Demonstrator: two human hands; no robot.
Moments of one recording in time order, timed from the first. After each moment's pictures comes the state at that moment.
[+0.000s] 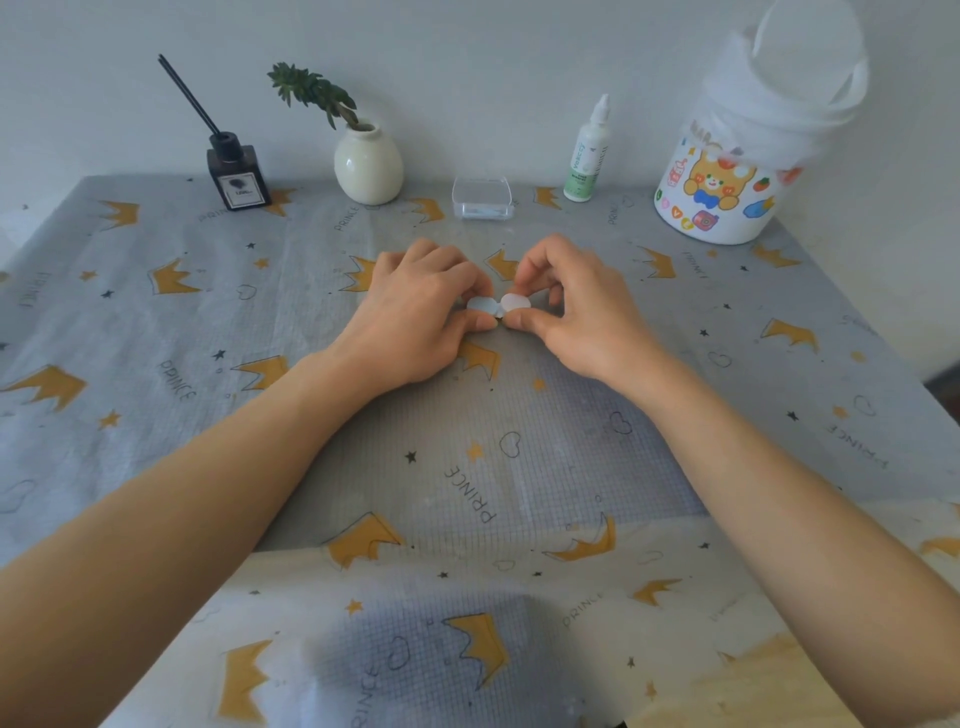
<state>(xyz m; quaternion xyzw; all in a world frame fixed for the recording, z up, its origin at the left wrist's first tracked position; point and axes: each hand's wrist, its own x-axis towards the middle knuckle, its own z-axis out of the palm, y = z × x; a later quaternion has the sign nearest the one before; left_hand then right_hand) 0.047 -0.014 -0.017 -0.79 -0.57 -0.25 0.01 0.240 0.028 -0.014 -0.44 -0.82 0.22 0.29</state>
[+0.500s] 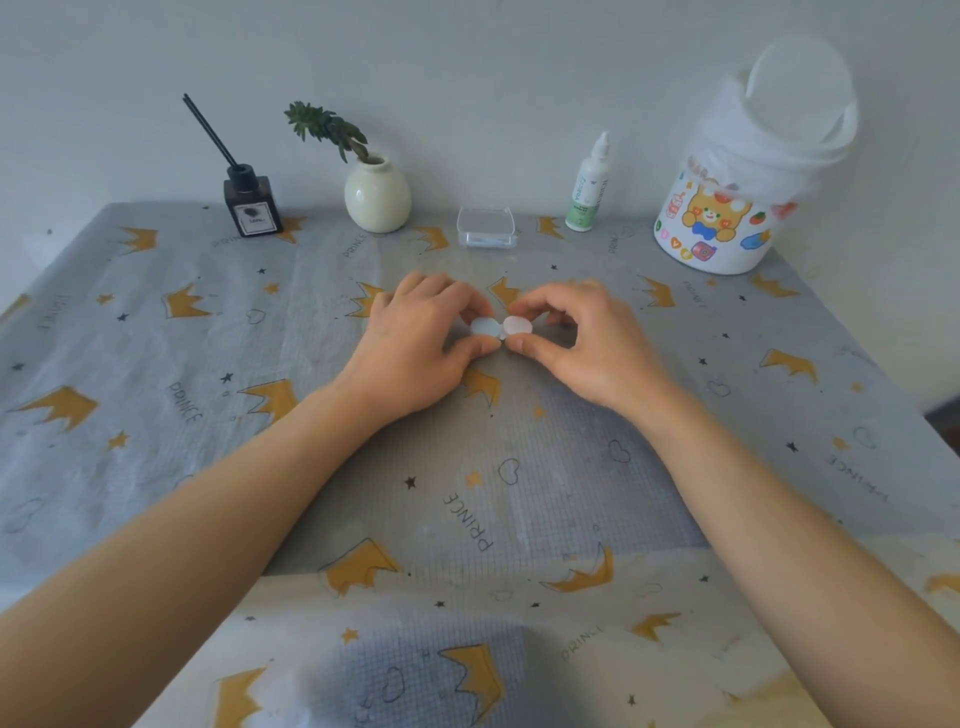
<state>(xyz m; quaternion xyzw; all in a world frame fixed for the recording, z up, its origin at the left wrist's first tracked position) 0.051 -0.018 -0.019 -0.75 -0.60 -0.29 -0.02 0.246 0.027 -0.011 -0.44 -0.82 0.20 0.30</state>
